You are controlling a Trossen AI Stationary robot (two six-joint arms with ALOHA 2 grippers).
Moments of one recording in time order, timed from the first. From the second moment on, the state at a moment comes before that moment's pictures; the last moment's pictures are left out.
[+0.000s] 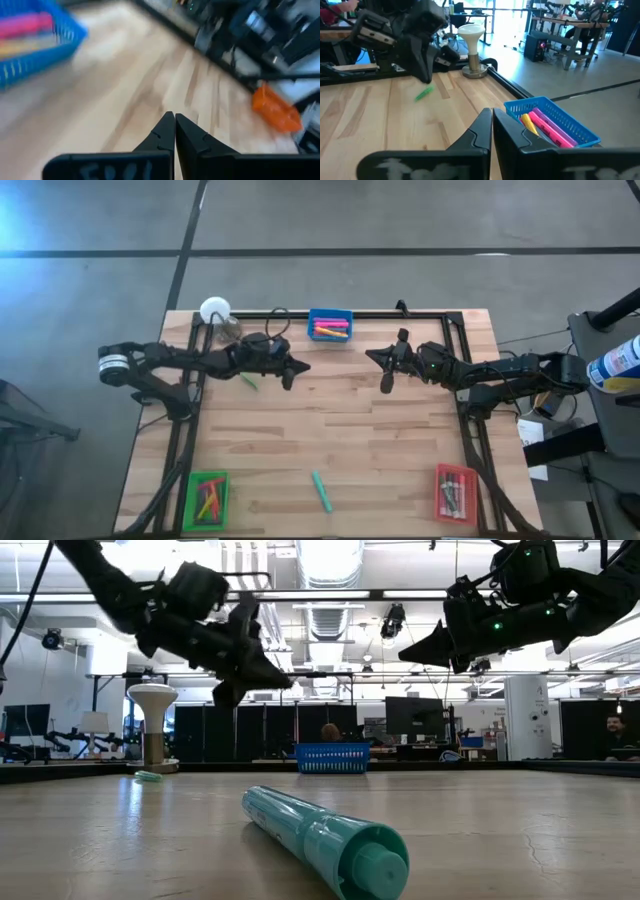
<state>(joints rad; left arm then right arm) 0.35 1.38 0.57 0.50 0.22 -0.47 -0.30 1.19 0.32 0.76 0.07 0.00</state>
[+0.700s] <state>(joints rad) 0.22 1.37 0.88 -0.69 -0.29 -0.87 -0.31 1.19 0.32 0.76 0.07 -0.02</state>
